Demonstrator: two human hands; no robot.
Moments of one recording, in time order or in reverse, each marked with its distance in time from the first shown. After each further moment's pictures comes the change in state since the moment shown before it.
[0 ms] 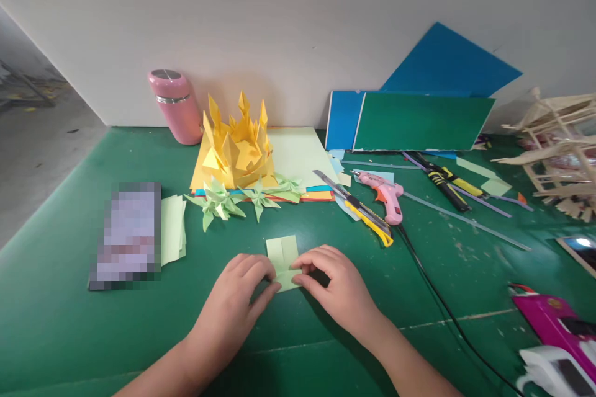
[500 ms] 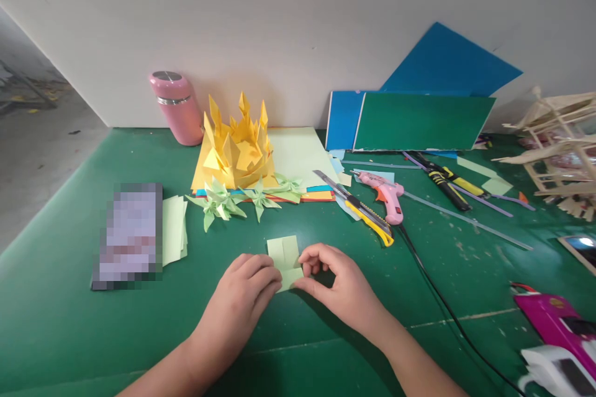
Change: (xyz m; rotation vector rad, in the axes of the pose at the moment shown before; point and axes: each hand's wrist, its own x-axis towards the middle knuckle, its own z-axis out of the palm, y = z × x) left_hand 0.004 0.004 -0.004 0.072 -0.074 0.078; right_hand -0.003 0.000 -0.004 0.127 -0.047 0.130
